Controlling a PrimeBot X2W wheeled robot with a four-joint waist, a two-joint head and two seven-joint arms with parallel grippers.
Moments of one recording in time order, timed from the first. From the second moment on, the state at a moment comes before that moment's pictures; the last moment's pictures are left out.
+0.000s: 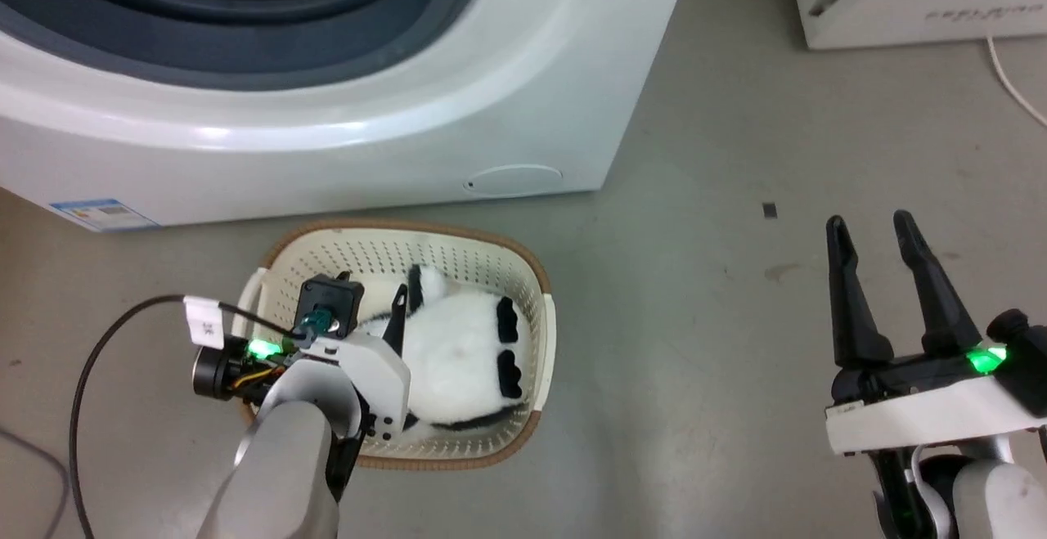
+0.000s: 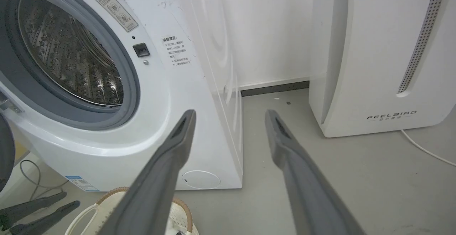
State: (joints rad) left arm -0.45 0.10 -0.13 0.61 0.00 -0.05 -0.03; right arm -0.14 -0.05 0.00 -0.10 0.28 0.13 -0.12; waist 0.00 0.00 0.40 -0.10
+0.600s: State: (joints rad) left arm -0.60 0.14 -0.21 0.80 0.01 -0.07 0.09; right arm -0.20 -0.05 0.02 -0.16 0.36 0.13 -0.16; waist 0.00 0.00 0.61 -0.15
